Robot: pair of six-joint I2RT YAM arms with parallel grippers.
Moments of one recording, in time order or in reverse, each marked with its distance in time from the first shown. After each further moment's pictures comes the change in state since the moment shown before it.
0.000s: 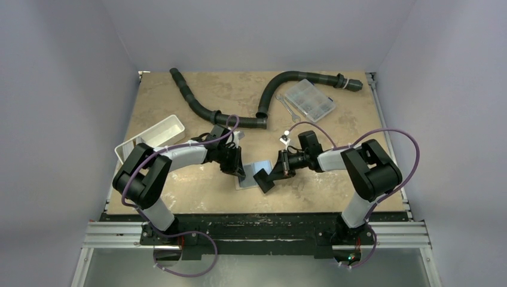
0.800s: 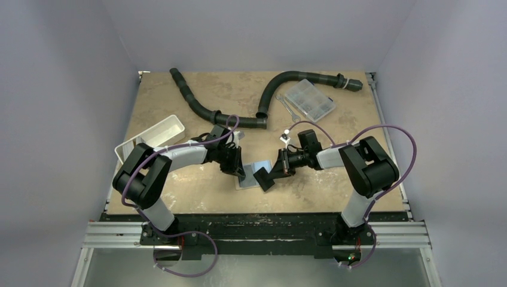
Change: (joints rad) left arm 0.000 0.000 0.000 0.000 0.000 0.000; right arm -0.009 0.045 0.030 -0.015 0.005 -0.013
